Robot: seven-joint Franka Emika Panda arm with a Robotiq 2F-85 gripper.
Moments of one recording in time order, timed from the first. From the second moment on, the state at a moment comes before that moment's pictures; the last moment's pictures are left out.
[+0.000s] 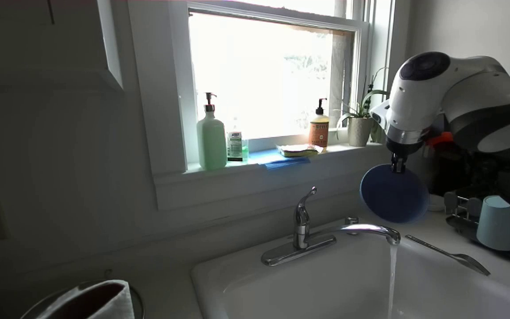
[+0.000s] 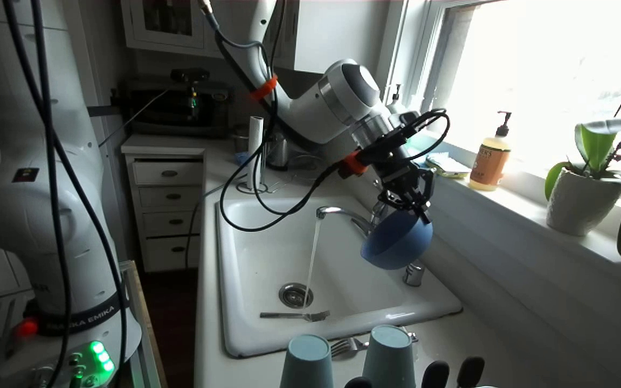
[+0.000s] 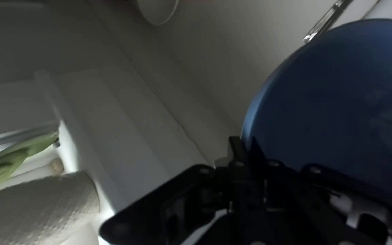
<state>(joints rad) -0.10 -0.02 -0.16 -2.23 -1.10 2.42 0.25</state>
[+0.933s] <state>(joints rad) -0.21 0.22 -0.20 -1.92 -0.44 2.21 -0.11</state>
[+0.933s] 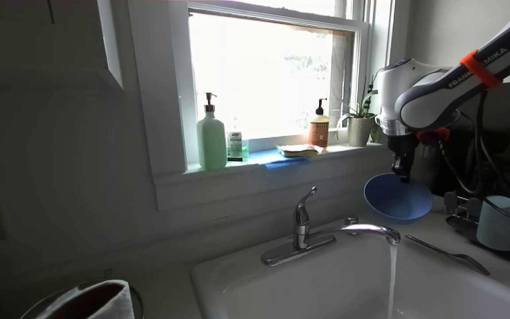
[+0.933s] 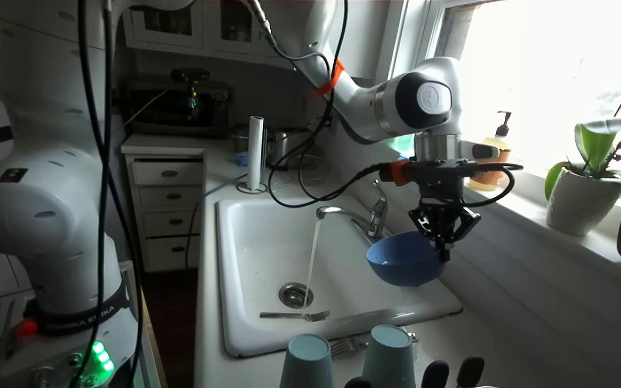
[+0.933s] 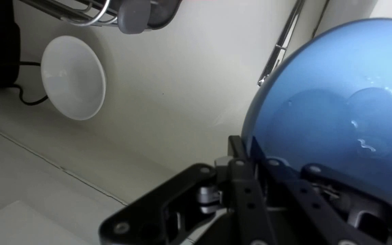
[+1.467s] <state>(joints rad) -0.29 0.33 -0.21 -1.79 -0.27 2.16 -0.20</state>
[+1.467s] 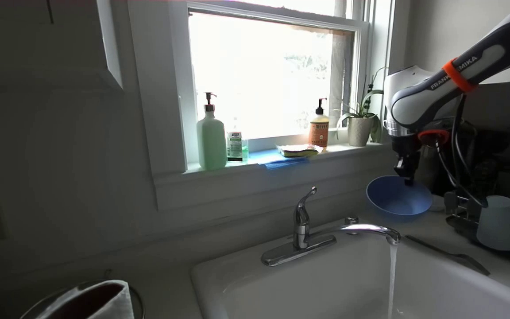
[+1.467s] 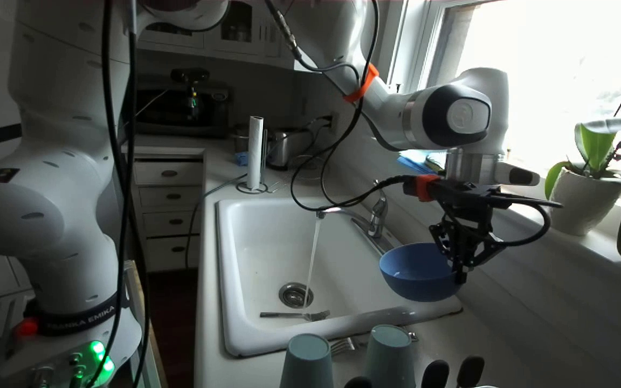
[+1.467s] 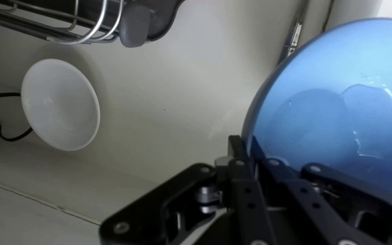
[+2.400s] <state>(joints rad) -0.45 0.52 -0.23 -1.56 -0.12 2.05 -0.30</state>
